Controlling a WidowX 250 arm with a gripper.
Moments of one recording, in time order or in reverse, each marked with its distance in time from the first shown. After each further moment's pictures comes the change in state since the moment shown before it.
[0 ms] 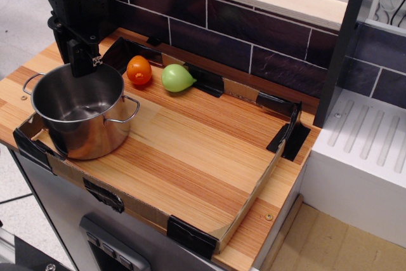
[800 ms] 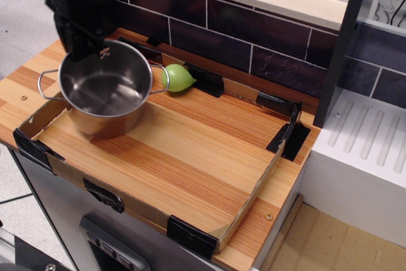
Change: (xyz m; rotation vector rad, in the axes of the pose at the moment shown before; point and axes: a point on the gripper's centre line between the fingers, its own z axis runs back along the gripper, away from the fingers) arm 0.002 -0.010 0.029 0.143 -0.105 0.115
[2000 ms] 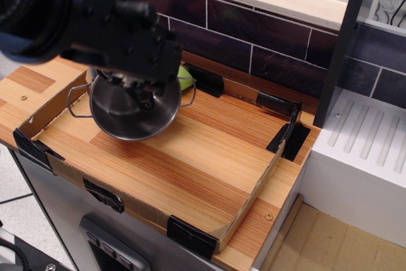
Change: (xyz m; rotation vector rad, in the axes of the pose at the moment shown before) arm -0.006 -0.064 0.019 0.545 -0.249 -0.032
